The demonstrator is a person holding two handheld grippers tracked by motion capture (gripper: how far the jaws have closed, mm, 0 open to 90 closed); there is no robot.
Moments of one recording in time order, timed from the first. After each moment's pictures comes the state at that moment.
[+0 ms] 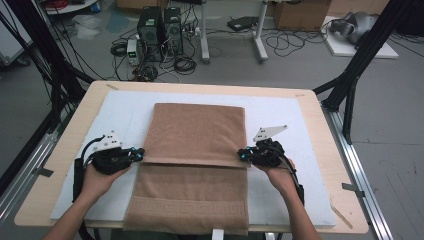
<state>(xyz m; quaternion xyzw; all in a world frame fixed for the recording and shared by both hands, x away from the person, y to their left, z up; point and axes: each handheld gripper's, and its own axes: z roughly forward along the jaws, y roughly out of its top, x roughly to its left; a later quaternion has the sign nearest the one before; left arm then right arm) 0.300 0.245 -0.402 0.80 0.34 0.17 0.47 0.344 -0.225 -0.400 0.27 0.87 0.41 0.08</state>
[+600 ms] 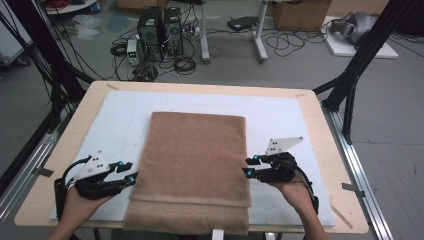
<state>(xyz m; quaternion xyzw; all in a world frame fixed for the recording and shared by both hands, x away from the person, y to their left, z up) 0.256 0.249 -0.393 0.81 0.32 0.19 0.46 0.306 -0.243 -0.384 0.24 0.87 0.44 0.06</state>
